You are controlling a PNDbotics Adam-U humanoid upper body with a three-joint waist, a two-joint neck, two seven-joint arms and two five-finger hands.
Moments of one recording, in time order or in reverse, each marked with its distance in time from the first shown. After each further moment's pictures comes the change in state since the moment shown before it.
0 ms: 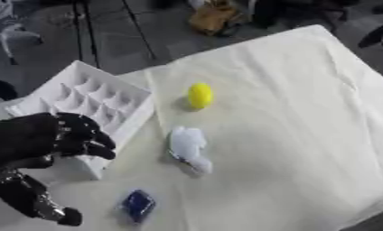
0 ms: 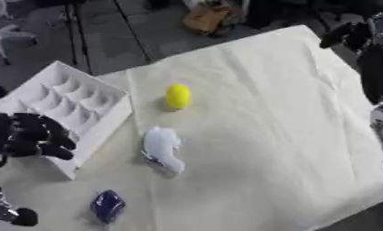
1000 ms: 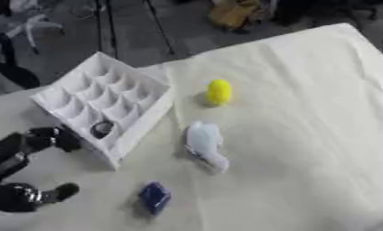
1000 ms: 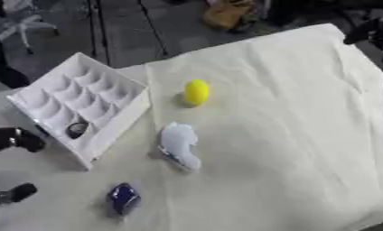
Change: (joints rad) left arm 0.280 -0.148 0.277 -0.039 0.169 0.100 -0.100; right arm 0.009 0.000 -0.019 0.000 0.000 -0.006 -0.024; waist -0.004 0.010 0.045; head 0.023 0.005
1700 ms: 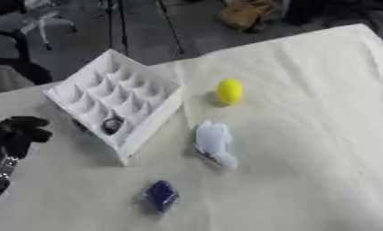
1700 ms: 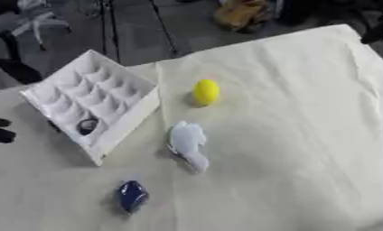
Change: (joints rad) left arm 0.117 -0.270 0.209 -0.079 0.254 0.328 0.171; right arm 0.007 -0.008 -0.012 0.000 -0.008 -0.008 -0.015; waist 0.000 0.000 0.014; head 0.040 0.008
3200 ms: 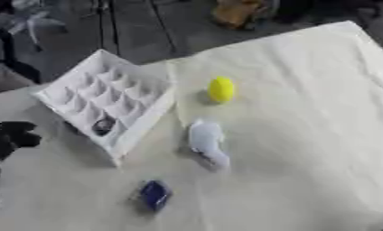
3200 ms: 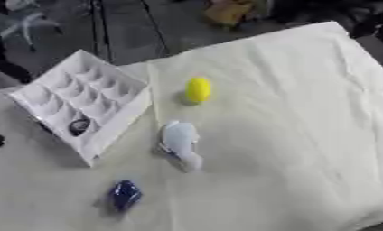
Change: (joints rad) left arm 0.046 -0.177 0.048 -0.018 0.153 0.049 0.051; right arm 0.002 -0.007 0.000 -0.007 -0.001 -0.004 -0.015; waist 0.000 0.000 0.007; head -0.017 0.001
